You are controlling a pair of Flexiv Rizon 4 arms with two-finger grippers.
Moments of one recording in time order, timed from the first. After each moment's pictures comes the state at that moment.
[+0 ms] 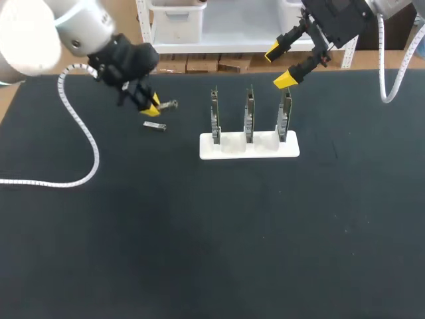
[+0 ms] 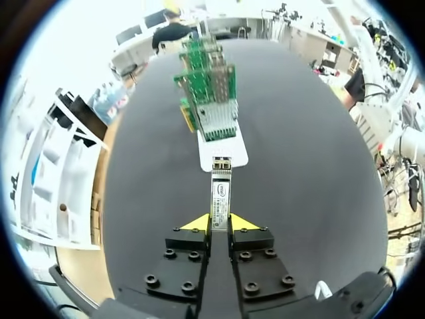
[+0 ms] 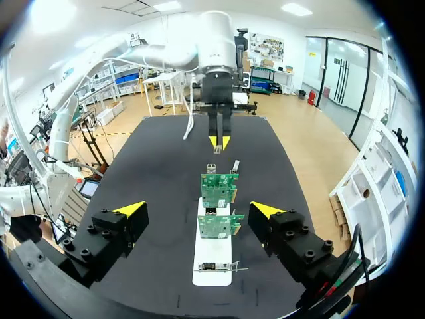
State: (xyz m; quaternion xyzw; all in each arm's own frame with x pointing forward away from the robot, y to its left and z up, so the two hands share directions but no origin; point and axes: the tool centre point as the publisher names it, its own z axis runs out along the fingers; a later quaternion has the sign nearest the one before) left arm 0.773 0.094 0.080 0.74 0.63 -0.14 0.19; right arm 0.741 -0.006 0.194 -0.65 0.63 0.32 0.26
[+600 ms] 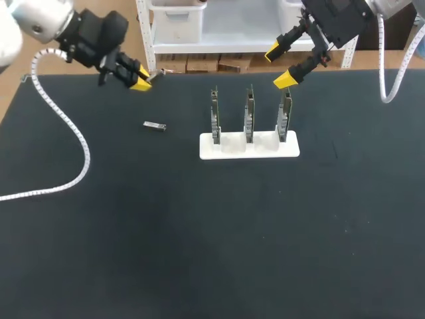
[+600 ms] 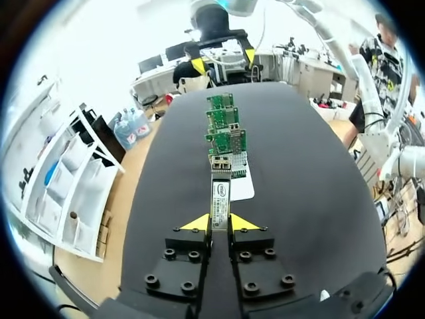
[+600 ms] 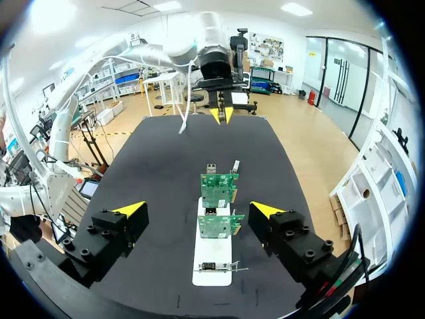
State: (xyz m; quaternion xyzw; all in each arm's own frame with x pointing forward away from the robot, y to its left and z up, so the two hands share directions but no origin) left arm 0.776 0.103 0.143 0.69 0.63 -0.21 0.29; right arm 0.741 -0.006 0.194 -0.65 0.63 0.32 0.26
